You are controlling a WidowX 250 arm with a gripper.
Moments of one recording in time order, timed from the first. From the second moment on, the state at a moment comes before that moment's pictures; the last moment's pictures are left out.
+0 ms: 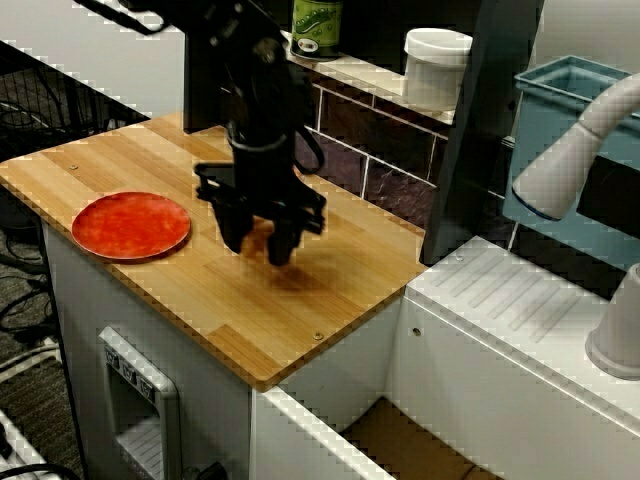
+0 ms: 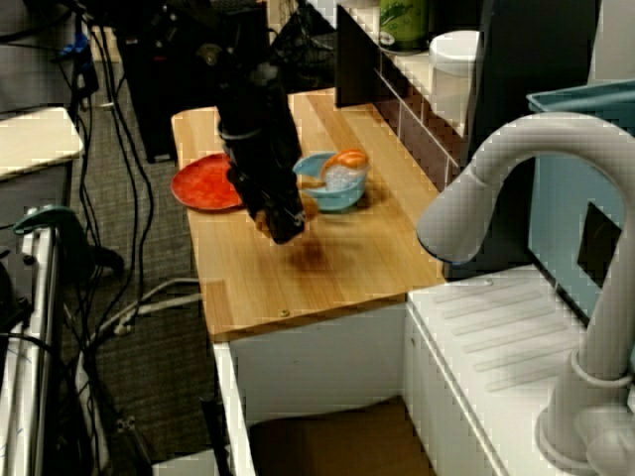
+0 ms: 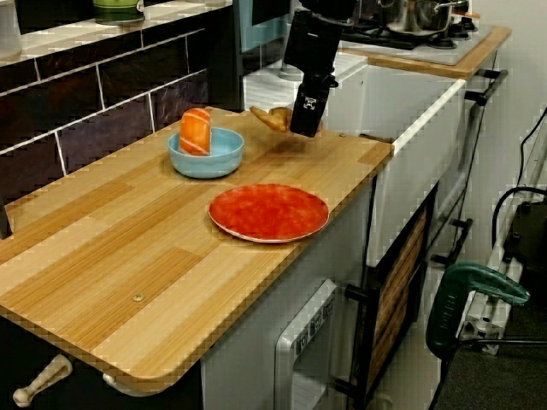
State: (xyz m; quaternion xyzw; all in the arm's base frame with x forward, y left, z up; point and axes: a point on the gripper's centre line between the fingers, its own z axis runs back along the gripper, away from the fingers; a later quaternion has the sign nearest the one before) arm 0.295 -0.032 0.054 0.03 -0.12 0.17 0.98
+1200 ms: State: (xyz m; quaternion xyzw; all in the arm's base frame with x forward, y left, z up) arm 0.290 -0.021 0.039 0.02 -0.07 0.16 0.98
